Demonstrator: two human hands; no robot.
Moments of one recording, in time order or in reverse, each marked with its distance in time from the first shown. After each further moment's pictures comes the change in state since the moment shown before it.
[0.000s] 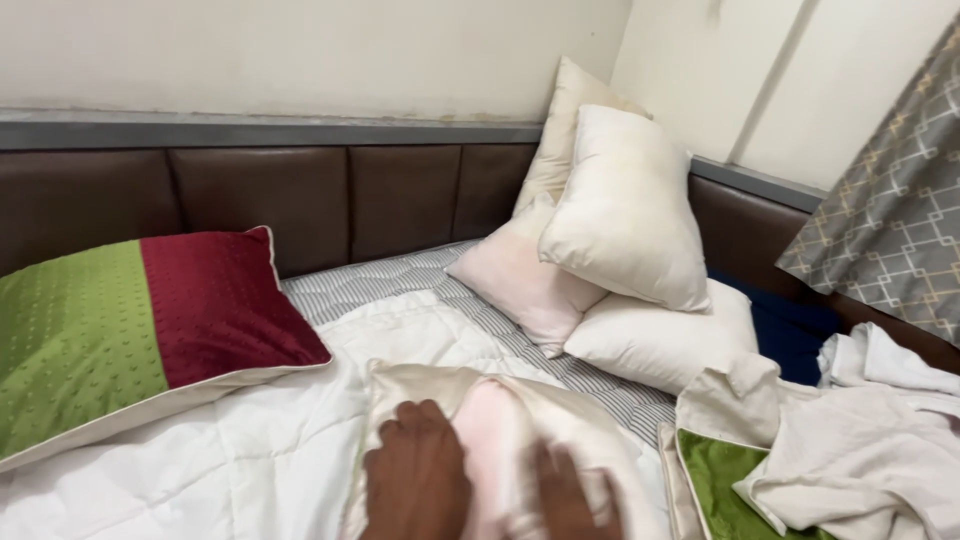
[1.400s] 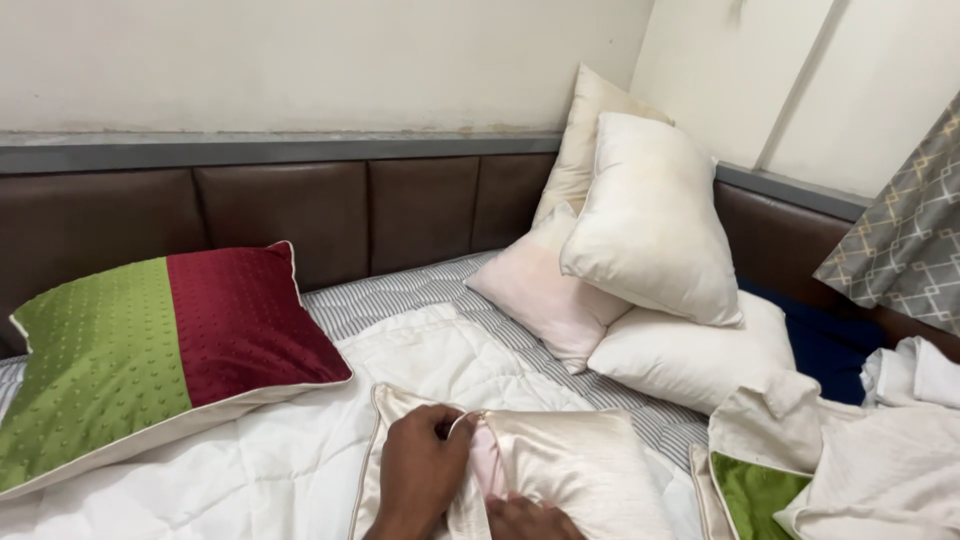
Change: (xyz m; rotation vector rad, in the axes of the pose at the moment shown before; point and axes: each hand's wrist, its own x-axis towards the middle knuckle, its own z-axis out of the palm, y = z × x) left_hand 0.042 -0.027 0.019 -0.693 0.152 -0.111; right_hand -0.150 0.052 0.266 0.413 -0.647 -0.405
